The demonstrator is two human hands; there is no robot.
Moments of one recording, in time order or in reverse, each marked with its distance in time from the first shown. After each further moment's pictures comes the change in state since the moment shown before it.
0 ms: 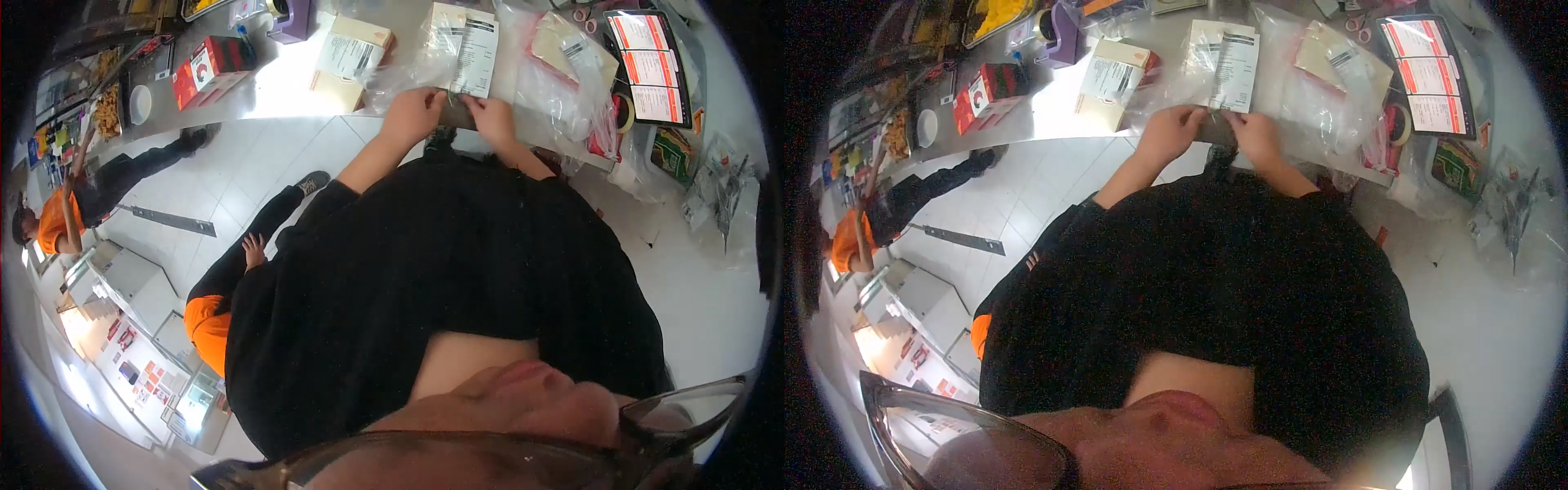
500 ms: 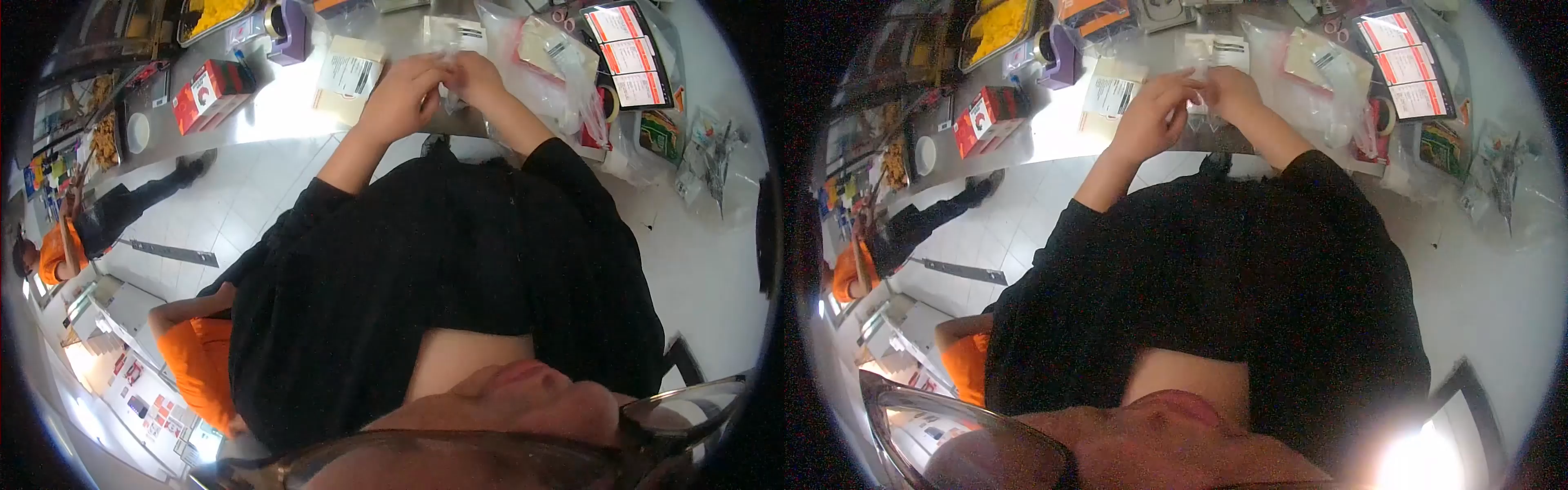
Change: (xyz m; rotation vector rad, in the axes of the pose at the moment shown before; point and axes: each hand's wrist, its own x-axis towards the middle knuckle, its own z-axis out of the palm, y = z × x) left_hand 0.018 0.045 -0.084 -0.005 0.176 0.907; right_hand 0.035 -0.111 -0.040 -0.479 -0.020 -0.532
